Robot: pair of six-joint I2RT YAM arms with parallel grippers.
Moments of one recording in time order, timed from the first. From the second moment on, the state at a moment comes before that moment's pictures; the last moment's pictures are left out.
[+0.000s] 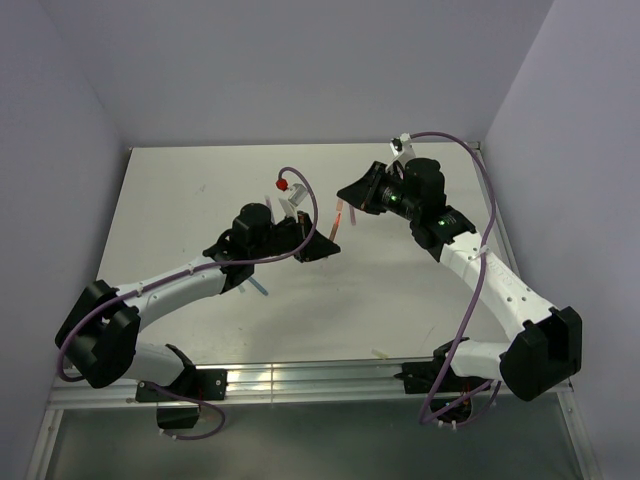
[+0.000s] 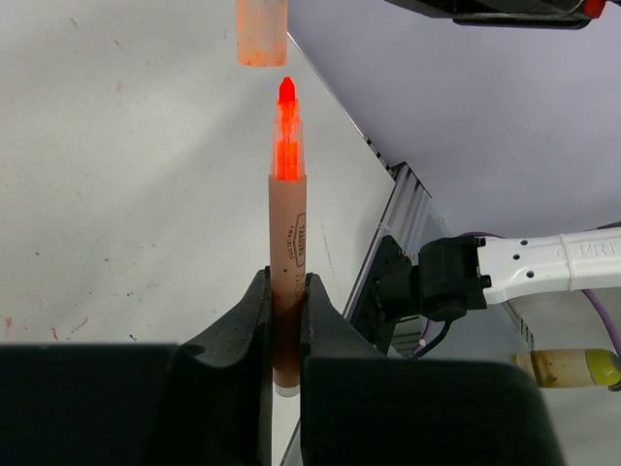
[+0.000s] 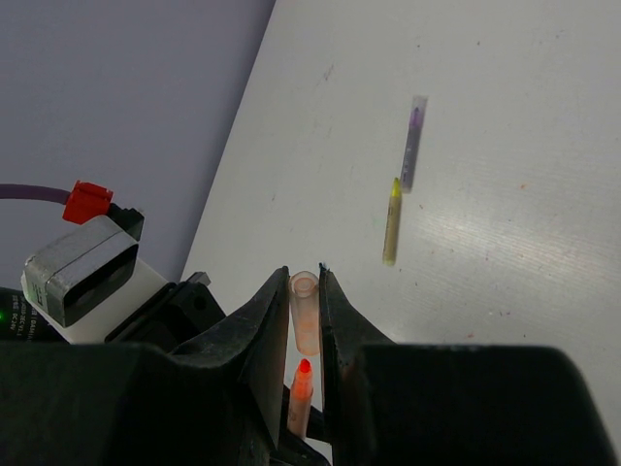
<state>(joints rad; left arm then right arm) -0.73 1.39 0.82 0.38 0.49 -0.68 0.41 1.23 1.05 -0.09 -0.34 0.70</state>
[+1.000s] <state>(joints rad) -0.73 1.38 0.82 0.38 0.45 -0.67 0.41 1.22 1.05 -0.09 -0.35 0.71</state>
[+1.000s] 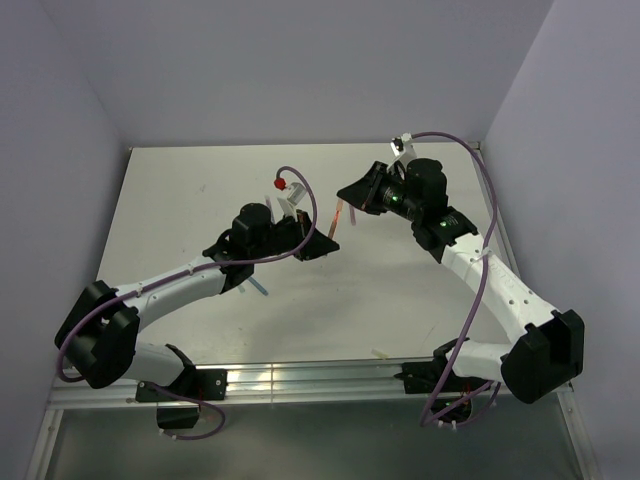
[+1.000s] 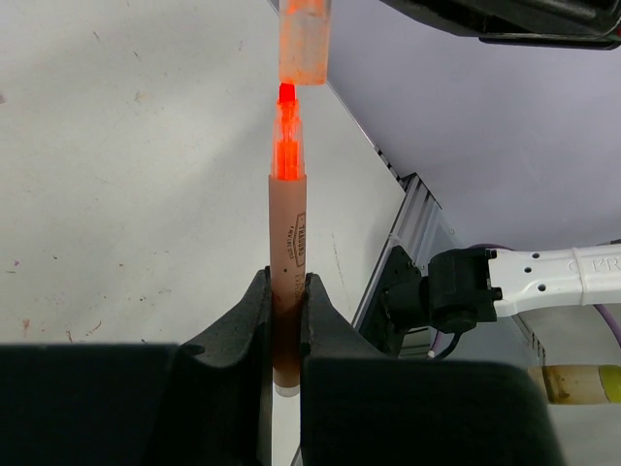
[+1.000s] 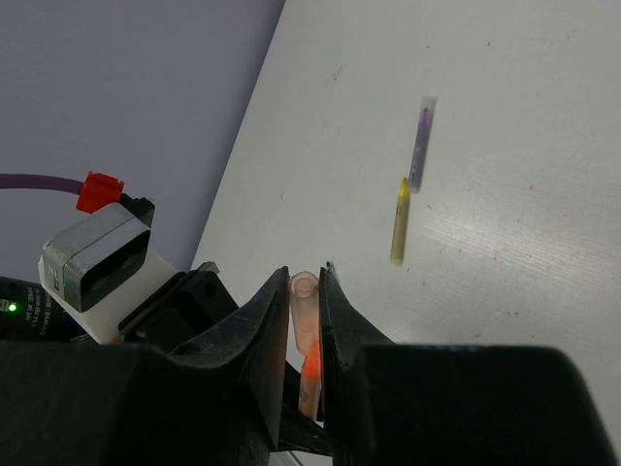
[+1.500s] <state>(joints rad) -0.73 1.38 0.82 0.37 0.45 -0.67 0.42 1.23 1.05 -0.08 -0.35 0.71</state>
